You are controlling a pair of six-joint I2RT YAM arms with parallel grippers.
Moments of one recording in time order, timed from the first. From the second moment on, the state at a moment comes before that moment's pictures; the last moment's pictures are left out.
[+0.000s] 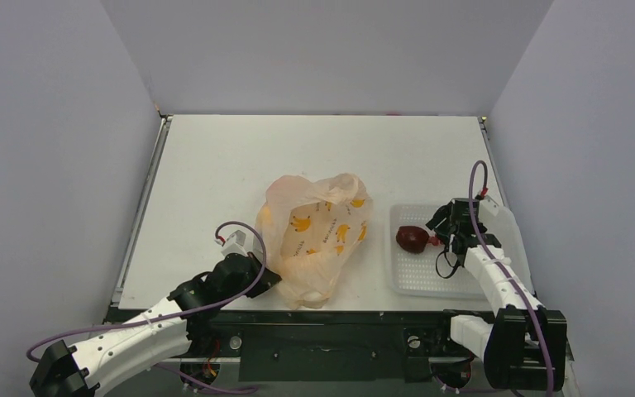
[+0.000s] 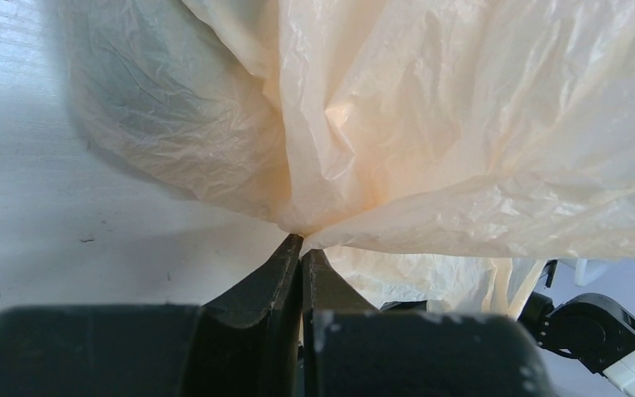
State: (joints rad) left arm -0.85 0.63 0.23 -0.27 -0.16 -1.20; right arm -0.05 1.08 0.53 -0.30 0.20 0.70
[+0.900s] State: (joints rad) left arm -0.85 0.57 0.23 -0.33 -0.16 -1.20; right arm 0.88 0.85 0.61 -0.02 0.31 0.51
